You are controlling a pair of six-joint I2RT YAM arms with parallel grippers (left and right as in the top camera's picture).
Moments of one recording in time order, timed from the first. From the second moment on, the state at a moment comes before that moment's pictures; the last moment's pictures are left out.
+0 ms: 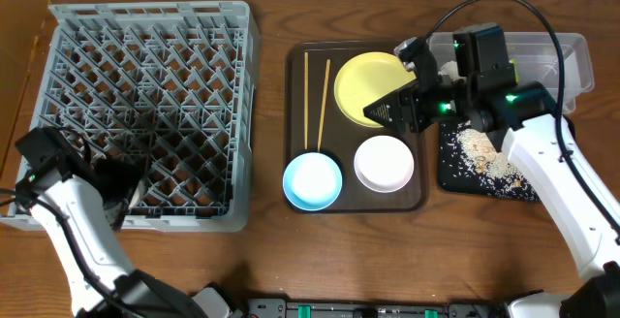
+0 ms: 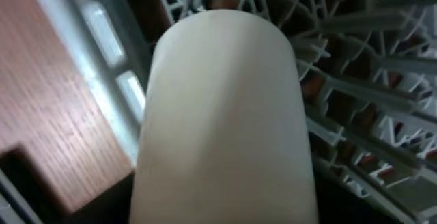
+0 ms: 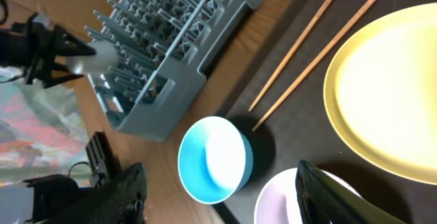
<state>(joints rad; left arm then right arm) 0.75 1.40 1.09 -1.03 0.07 -0.52 0.32 1.56 1.29 -0.63 -0.76 0.09</state>
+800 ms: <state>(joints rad) 0.32 1.13 1.20 -1.09 0.48 -0.16 0.56 1.56 1.29 -0.64 -0.18 0.19</state>
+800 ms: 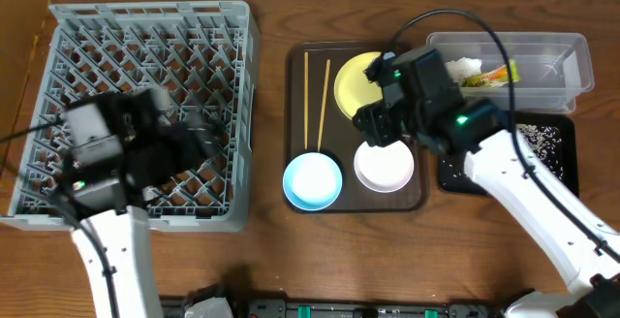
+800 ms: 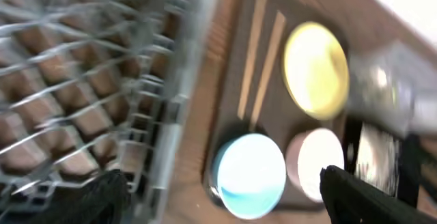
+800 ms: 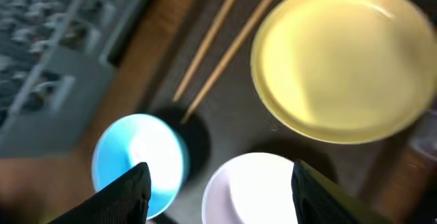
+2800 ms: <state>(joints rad) 0.12 1.13 1.20 -1.11 0.43 -0.09 0.25 0.55 0.79 -0.55 0.20 -0.01</state>
